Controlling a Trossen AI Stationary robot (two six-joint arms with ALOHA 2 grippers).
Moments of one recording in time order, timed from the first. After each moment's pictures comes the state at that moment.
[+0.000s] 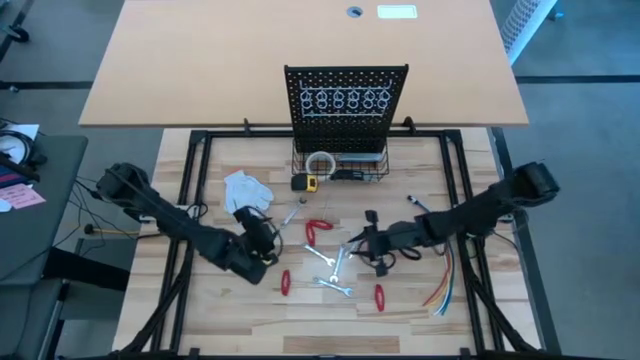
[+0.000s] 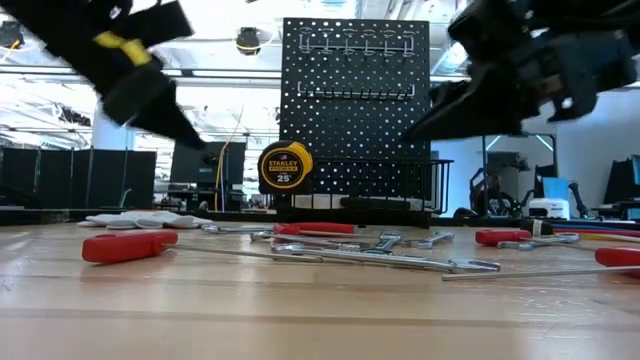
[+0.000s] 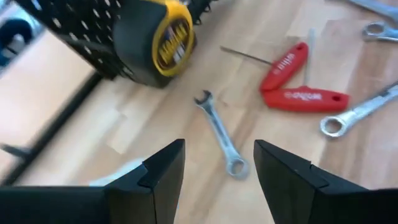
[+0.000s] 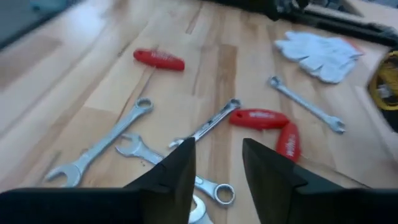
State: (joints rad) left arm -0.51 1.45 0.74 -0.43 -1.00 -0.69; right arm 0.27 1.50 0.52 0.52 0.20 -0.10
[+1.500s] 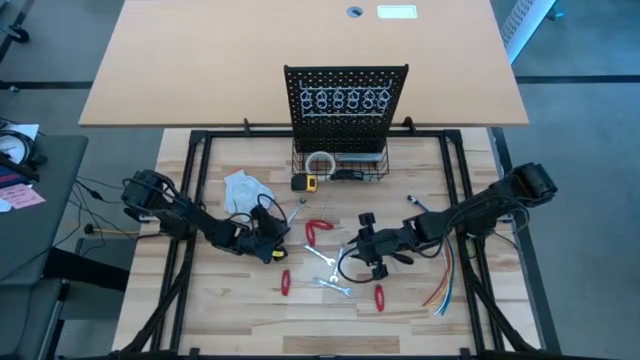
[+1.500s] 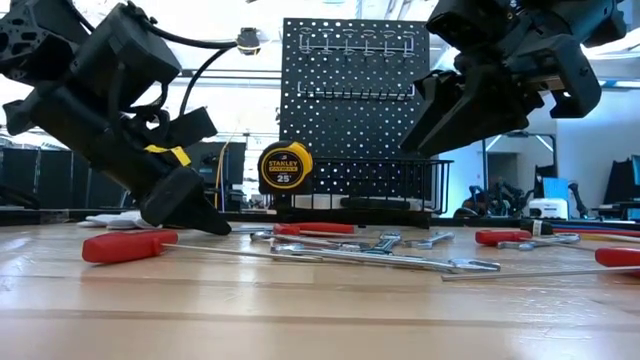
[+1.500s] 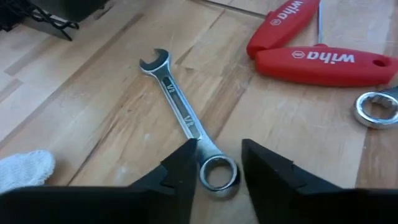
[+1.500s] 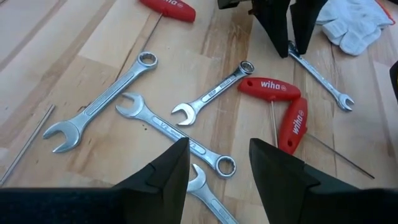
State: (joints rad) left arm -0.29 1.69 0.46 0.36 -0.73 -0.46; right arm 0.31 1.50 0.73 0.05 0.24 -0.13
